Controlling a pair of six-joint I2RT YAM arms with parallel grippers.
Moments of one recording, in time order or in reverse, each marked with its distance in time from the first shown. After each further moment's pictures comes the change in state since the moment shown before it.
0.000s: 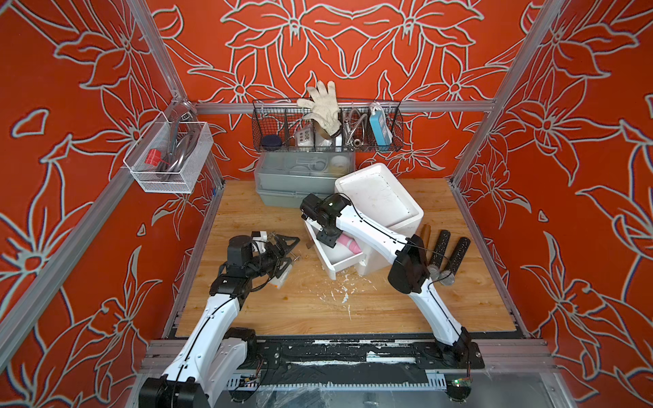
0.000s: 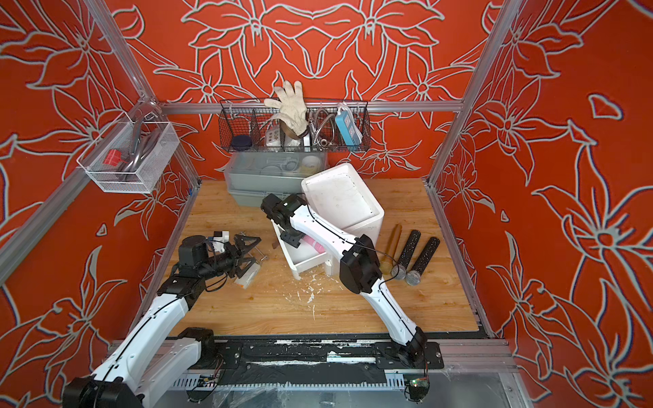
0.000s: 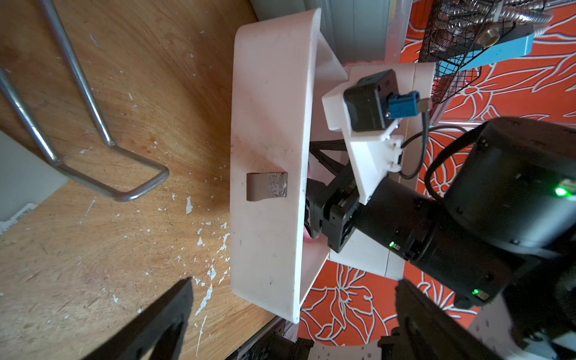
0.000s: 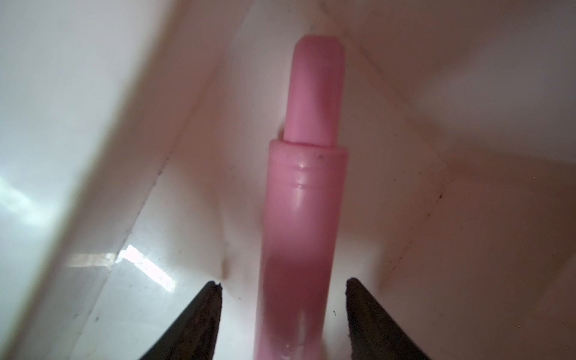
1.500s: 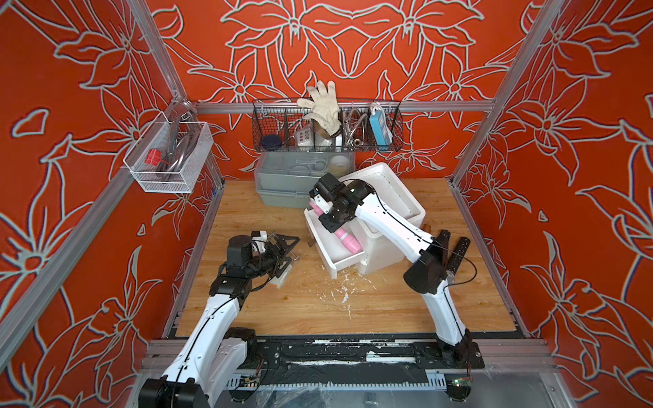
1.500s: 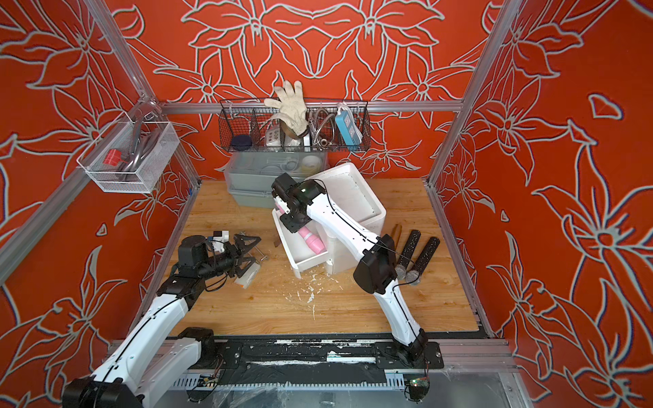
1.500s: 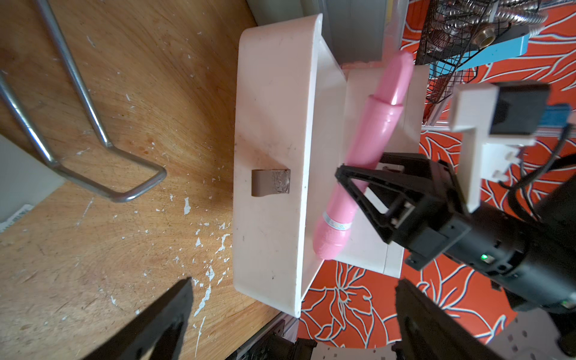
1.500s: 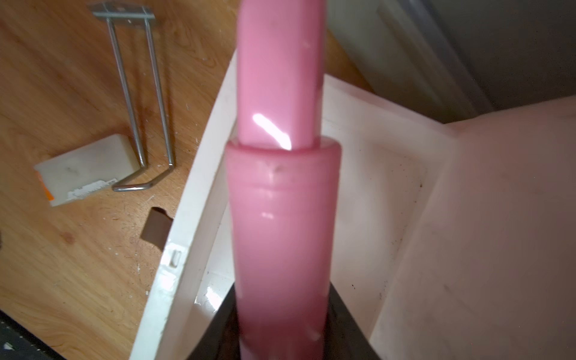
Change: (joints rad) left arm 0.000 -0.005 0.000 0.002 0.000 -0.002; right arm -0.060 -0.192 -0.017 0.076 -0.229 0.187
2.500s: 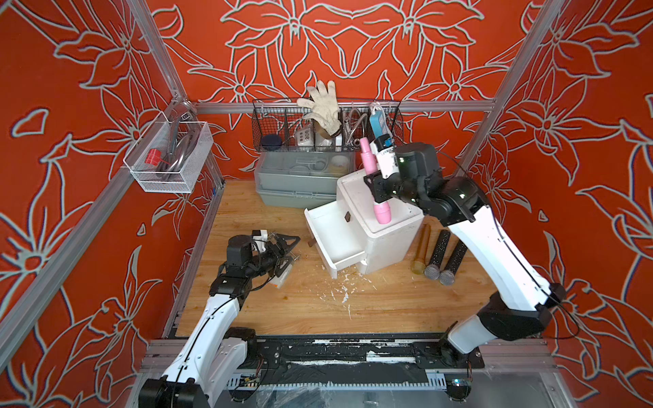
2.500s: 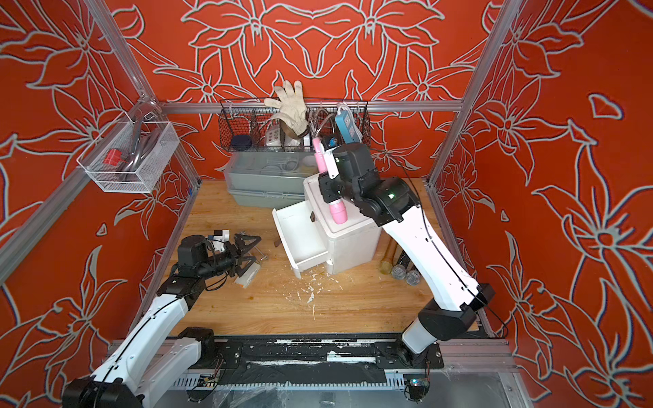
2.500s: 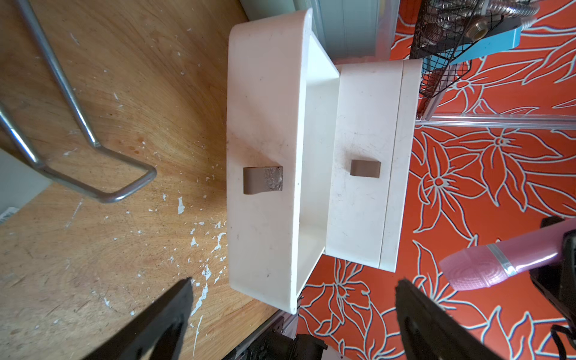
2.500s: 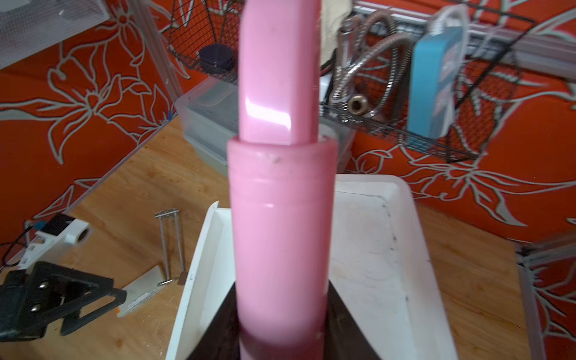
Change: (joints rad) left arm -0.002 -0.002 0.000 0.014 0.019 0.004; right arm -0.126 -0.667 -0.333 0.330 0.135 0.082
